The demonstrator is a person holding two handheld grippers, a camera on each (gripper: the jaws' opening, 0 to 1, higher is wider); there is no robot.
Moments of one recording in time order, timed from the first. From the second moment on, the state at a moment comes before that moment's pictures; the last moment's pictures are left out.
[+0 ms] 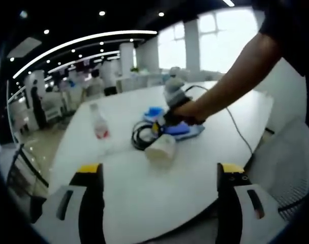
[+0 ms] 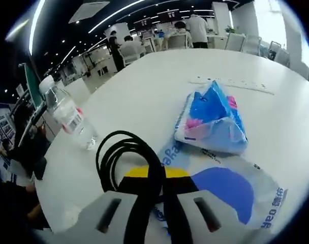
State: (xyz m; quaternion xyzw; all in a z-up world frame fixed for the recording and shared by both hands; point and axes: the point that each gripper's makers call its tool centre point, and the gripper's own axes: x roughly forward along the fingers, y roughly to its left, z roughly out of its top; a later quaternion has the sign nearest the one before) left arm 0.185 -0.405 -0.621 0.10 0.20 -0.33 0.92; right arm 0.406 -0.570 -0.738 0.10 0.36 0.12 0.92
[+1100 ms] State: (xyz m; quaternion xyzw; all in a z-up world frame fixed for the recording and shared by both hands) left arm 0.184 -0.412 -0.612 0.10 0.17 -0.35 0.92; right arm 0.388 -0.640 -0.656 0.19 0.28 0.05 0.94
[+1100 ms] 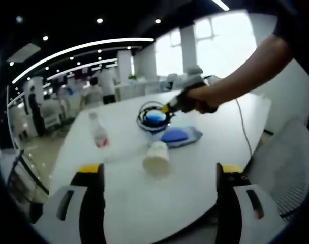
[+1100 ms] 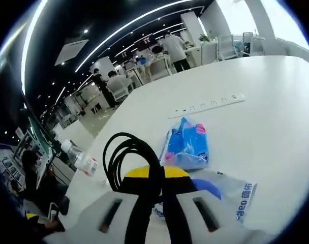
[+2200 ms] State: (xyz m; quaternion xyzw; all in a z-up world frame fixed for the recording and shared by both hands) left arm 0.188 -0.409 -0.617 0.11 0.17 -0.34 0.92; right arm 0.388 -0.712 -0.712 0.21 0.30 -0.06 0.93
